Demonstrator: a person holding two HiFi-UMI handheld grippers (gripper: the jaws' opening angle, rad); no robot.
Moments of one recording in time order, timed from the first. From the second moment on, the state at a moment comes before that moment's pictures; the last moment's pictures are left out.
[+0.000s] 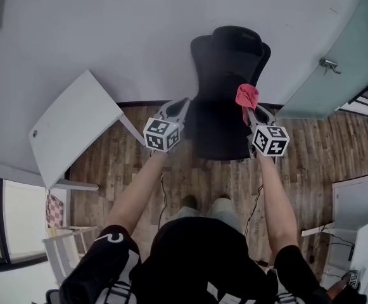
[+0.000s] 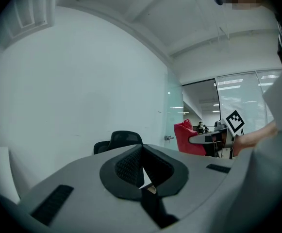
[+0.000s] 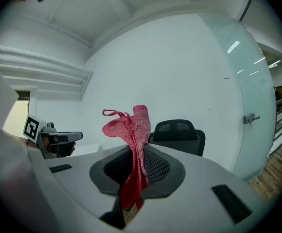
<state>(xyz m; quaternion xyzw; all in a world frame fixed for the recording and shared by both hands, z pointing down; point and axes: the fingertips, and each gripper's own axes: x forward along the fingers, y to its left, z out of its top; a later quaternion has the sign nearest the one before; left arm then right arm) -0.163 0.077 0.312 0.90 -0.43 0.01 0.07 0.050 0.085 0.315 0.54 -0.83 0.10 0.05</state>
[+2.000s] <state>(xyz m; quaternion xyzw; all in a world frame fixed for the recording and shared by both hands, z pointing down) -0.091 -0.353 0.368 0.89 -0.45 0.06 0.09 0.004 -0.417 0.426 0.44 -0.87 0.18 0.11</state>
